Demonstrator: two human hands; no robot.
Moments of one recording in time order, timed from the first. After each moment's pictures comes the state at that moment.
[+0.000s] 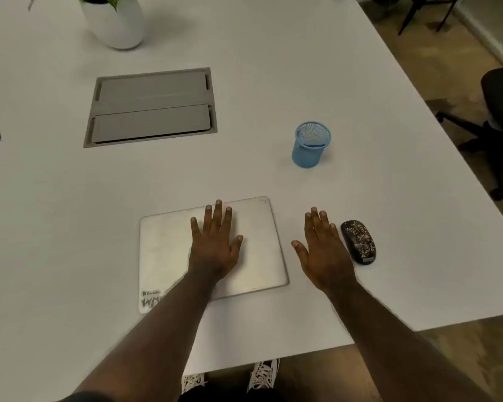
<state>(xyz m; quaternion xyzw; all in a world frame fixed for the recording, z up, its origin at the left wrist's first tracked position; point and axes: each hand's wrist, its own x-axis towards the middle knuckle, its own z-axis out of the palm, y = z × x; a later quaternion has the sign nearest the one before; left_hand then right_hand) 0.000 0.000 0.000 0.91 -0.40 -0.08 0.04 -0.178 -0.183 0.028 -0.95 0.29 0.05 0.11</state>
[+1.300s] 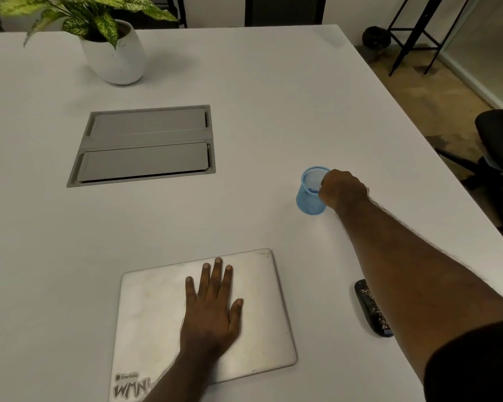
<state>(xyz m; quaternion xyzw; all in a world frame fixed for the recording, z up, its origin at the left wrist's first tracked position) 0.002 -0.002 -0.039 0.91 -0.39 -0.06 0.10 0.015 -0.360 0.084 -0.87 0.49 0.07 0.10</state>
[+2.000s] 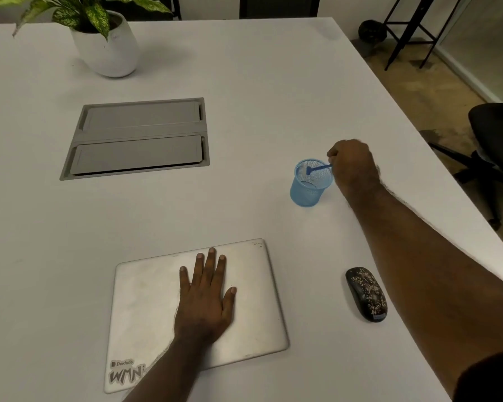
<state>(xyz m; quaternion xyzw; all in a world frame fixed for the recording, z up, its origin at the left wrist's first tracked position) 0.002 -0.005 -0.032 0.92 -0.38 -0.08 0.08 -0.009 -0.380 0.117 -0.90 0.39 -0.12 0.13</state>
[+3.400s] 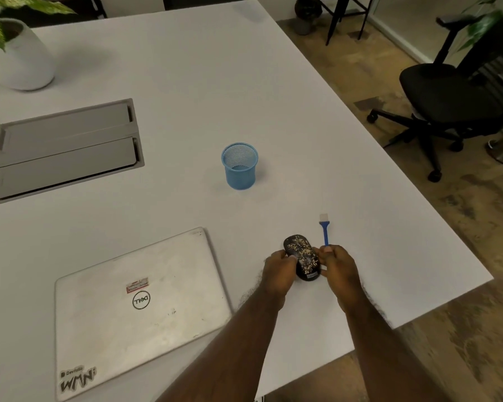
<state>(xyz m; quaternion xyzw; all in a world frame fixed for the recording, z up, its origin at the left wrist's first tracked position) -0.157 -0.206 0.028 0.69 -0.04 -0.54 0.47 -0.259 -0.284 0.019 -0.55 0.60 -0.17 0.55</state>
